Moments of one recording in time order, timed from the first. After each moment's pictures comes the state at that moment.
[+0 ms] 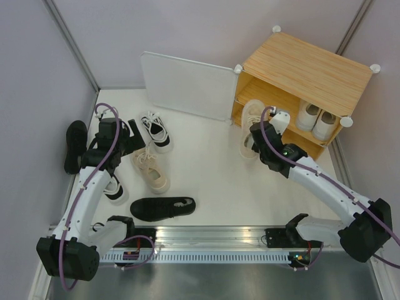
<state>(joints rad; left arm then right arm) -0.11 1.01 0.96 -0.63 -0.21 -0.40 0.63 1.19 0.95 -0.51 0.64 0.72</state>
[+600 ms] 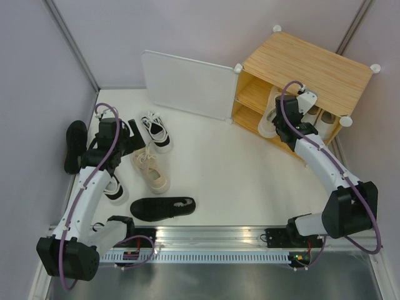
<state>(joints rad) -0.11 1.01 0.96 -0.63 -0.21 -0.40 0.26 1.37 1.11 -0.37 0.58 0.65</state>
